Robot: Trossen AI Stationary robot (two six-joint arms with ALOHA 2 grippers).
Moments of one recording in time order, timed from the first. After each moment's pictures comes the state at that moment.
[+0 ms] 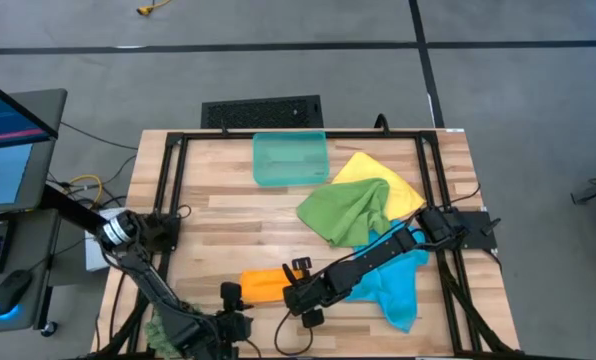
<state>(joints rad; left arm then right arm) -0.93 1.94 1.33 -0.79 -0.68 -0.74 0.47 2.26 1.58 -0.49 0.20 0.13</state>
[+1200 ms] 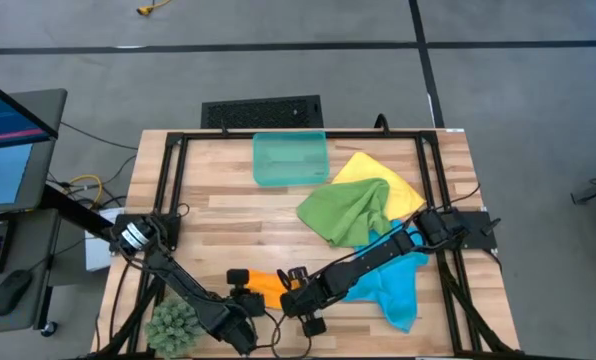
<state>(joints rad) -0.79 2.04 1.33 -0.91 -0.35 -0.81 0.50 2.27 1.67 -0.52 -0.07 0.15</state>
